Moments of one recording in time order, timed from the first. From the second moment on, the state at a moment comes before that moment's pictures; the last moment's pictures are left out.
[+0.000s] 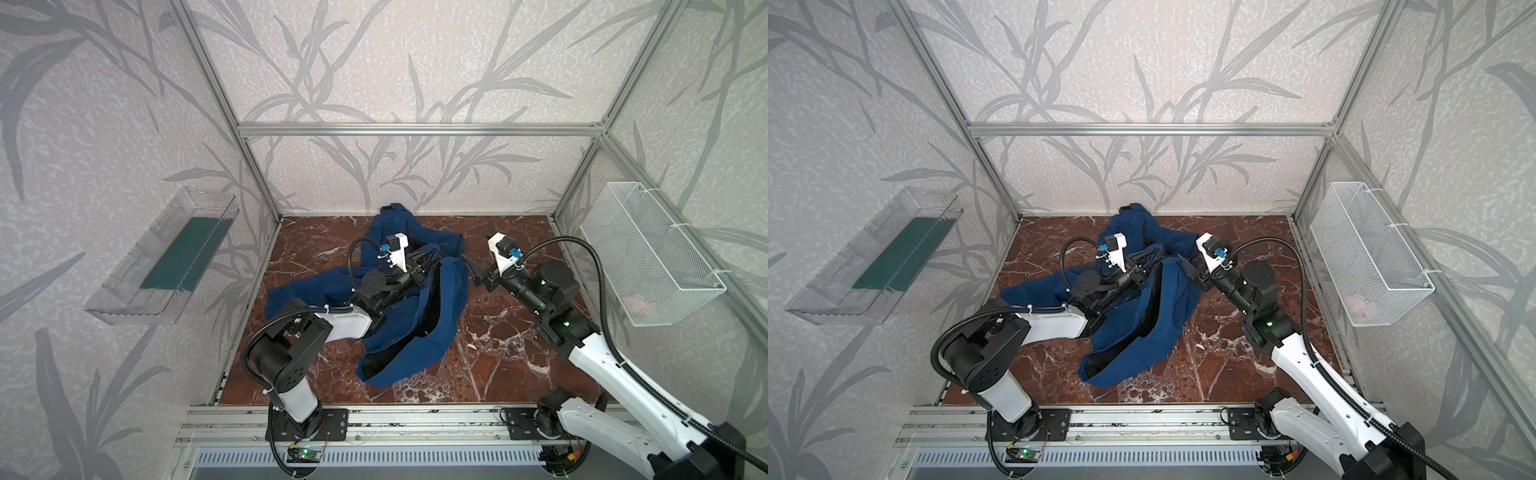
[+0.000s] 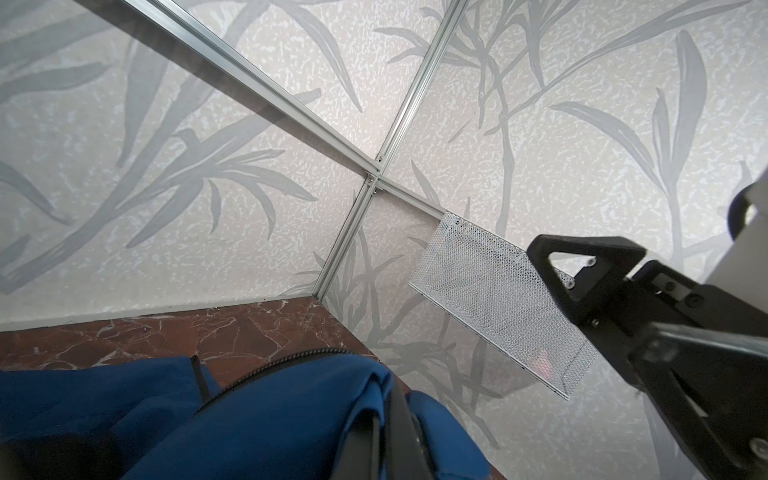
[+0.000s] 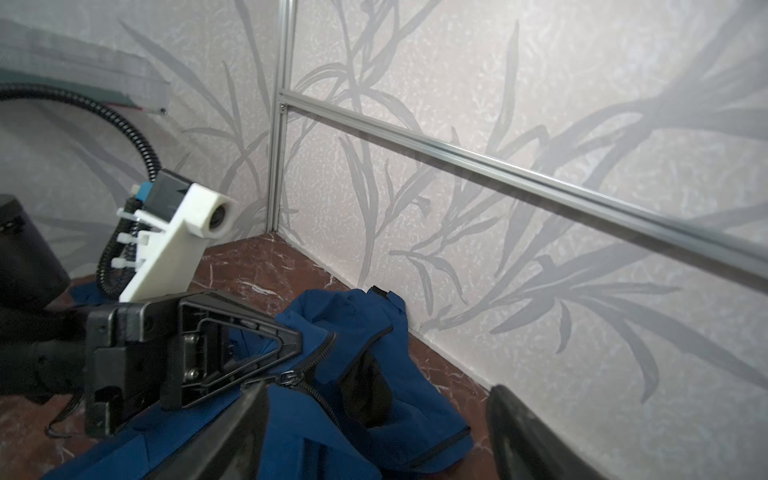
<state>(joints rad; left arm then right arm) -0.65 1.69 0.74 1.25 0.23 -0.60 0.51 0.96 0.84 0.09 -0.19 -0.35</state>
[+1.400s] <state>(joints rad) -0.62 1.55 0.74 1.04 0.28 -0.79 0.75 1.33 1.21 -0.31 0.03 -0.84</state>
